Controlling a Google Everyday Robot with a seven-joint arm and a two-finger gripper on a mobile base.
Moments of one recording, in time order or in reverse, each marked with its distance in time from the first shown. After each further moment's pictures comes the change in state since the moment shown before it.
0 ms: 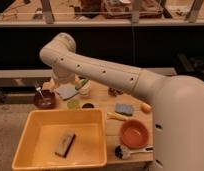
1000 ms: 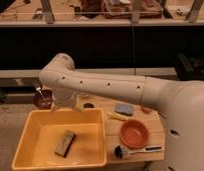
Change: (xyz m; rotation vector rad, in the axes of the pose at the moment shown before) arm -0.129 -0.005 0.036 -0.056 -0.189 0.253
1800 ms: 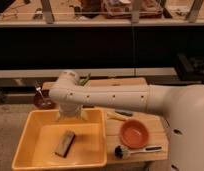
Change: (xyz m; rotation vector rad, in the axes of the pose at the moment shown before) arm -0.007 0.009 0.039 0.019 0.023 -0.017
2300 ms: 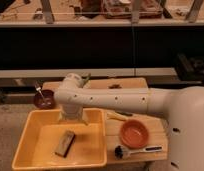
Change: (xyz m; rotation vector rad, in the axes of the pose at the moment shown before) arm -0.005 0.007 0.036 0.050 -0.050 0.070
